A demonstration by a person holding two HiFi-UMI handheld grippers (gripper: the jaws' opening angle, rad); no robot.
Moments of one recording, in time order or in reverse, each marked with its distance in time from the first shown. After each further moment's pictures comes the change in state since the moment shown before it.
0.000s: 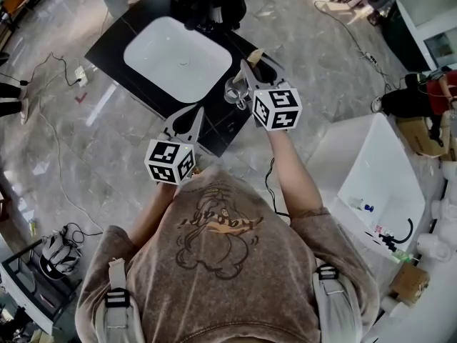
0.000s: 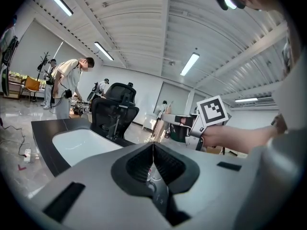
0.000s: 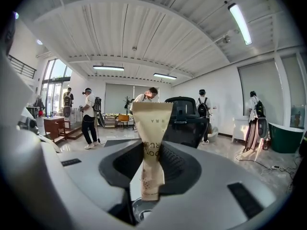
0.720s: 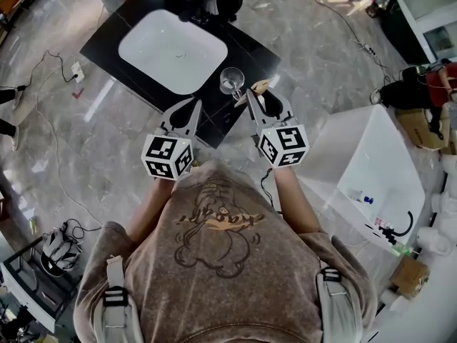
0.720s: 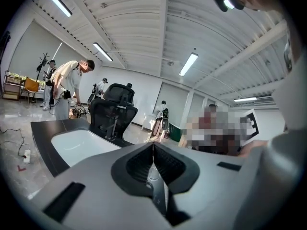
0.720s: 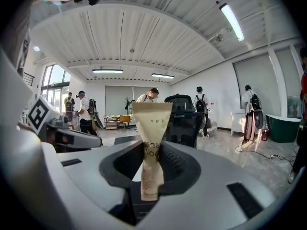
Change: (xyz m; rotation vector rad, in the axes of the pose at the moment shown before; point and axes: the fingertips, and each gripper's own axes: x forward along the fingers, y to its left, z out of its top) left arm -0.001 -0.013 0.000 0.009 -0.005 -0.006; right arm -0.099 0.030 -0.037 0.059 0.003 0.004
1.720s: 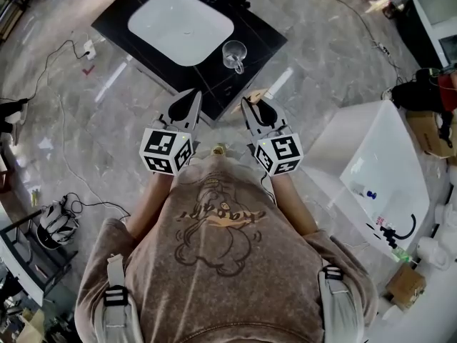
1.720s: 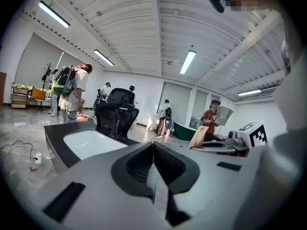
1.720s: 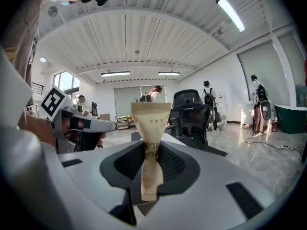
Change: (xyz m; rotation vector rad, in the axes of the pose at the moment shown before) left arm -0.054 -0.053 -0.023 0.049 -0.006 0.089; right arm -0.082 0.051 -0.057 0.040 0.019 0.129
